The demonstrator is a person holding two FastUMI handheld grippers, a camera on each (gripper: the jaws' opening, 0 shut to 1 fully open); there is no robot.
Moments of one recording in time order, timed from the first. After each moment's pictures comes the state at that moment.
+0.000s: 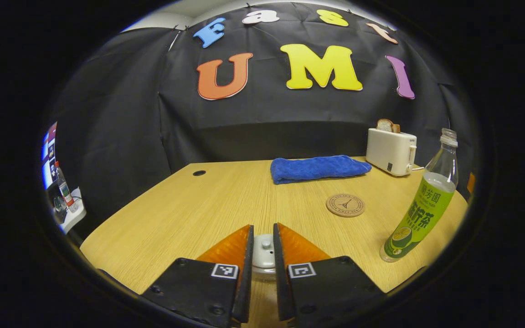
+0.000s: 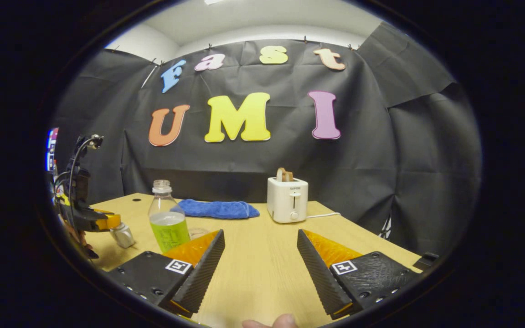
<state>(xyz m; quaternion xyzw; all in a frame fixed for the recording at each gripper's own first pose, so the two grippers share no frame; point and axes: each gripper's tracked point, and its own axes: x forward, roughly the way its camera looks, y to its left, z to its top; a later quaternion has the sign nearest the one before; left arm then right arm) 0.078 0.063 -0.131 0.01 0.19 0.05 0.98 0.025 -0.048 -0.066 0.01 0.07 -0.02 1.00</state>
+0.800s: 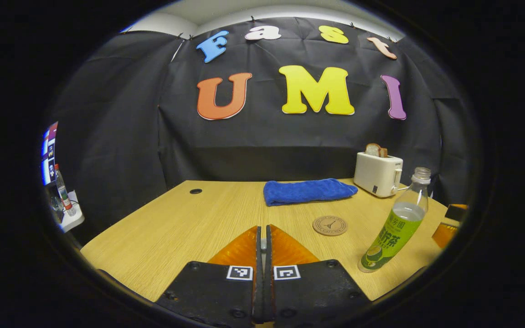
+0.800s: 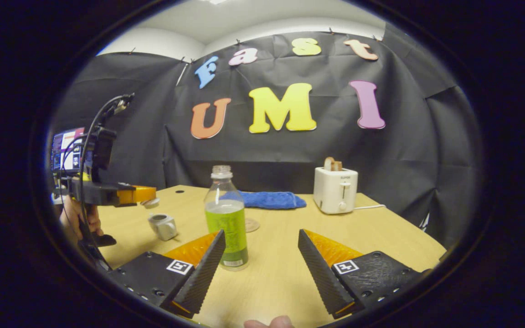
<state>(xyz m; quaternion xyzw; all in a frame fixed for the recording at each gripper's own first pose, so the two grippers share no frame) 0.059 0.058 -0.071 -0.02 0.12 0.02 0.99 0.013 0.038 -0.094 0.01 0.11 0.13 0.99</state>
